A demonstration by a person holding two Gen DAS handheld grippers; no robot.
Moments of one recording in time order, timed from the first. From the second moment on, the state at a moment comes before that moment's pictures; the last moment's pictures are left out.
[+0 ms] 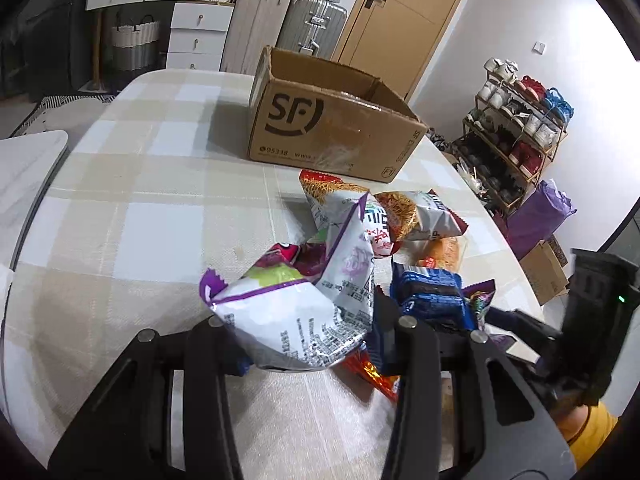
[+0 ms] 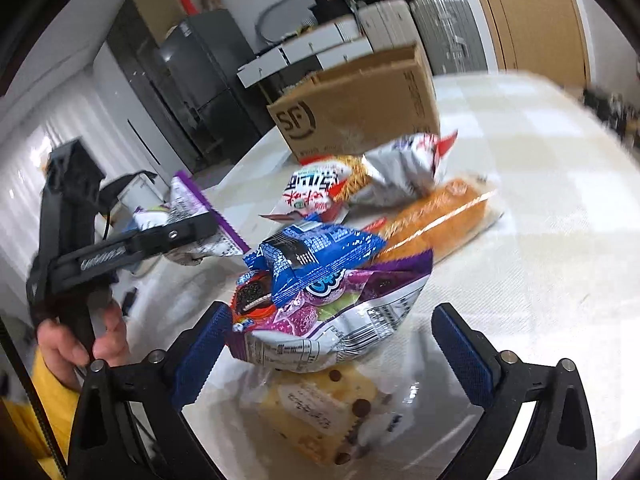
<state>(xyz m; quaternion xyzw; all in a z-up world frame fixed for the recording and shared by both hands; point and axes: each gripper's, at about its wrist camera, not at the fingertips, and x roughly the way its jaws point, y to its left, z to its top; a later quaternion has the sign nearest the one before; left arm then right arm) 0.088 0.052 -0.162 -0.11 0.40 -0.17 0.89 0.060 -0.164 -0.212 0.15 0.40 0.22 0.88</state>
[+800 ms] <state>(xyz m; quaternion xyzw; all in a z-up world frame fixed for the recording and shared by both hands) 0.023 0.061 -0.100 -0.10 0.35 -0.18 0.91 0.029 -0.211 -0.162 0.21 0.33 0.21 0.90</state>
